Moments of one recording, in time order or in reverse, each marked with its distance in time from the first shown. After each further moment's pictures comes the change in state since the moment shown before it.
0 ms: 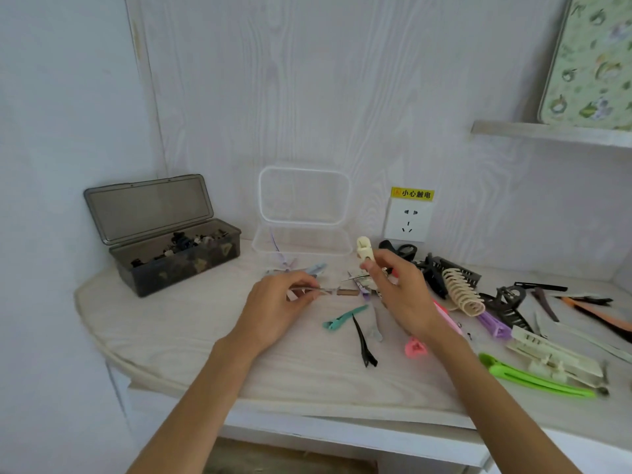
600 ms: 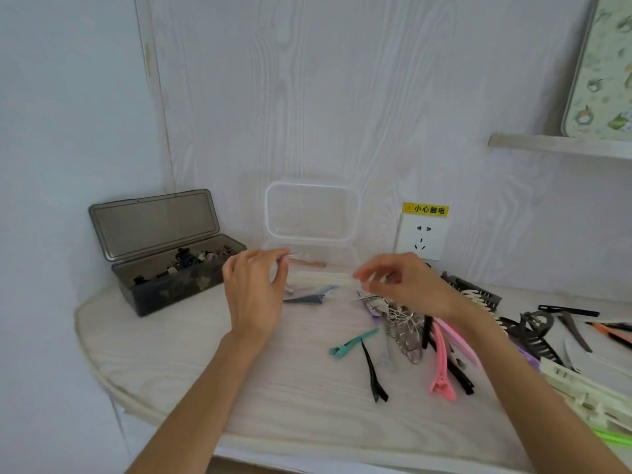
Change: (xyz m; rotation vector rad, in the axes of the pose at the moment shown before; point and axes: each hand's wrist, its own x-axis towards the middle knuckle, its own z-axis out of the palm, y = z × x) left_hand 0.039 -0.016 -0.009 0.348 0.517 -0.069; right_hand 0.047 -0.012 -0.024 -0.059 -0.397 -0.049
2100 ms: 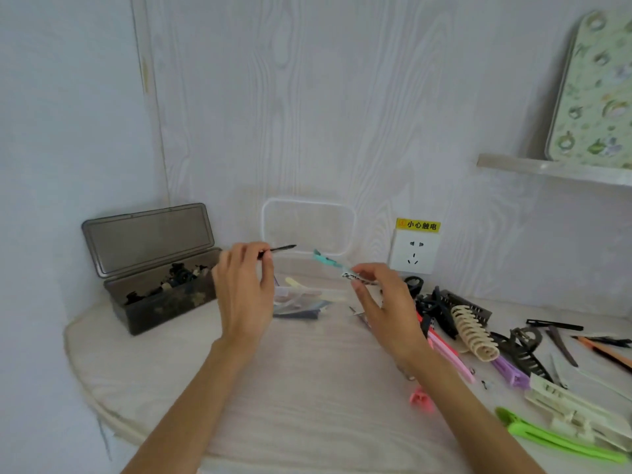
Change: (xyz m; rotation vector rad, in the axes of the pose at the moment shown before) left_hand 0.018 0.005 -0.010 -0.035 0.080 -0.029; right_hand -0.001 0.001 0.048 -0.119 0.518 -0.044
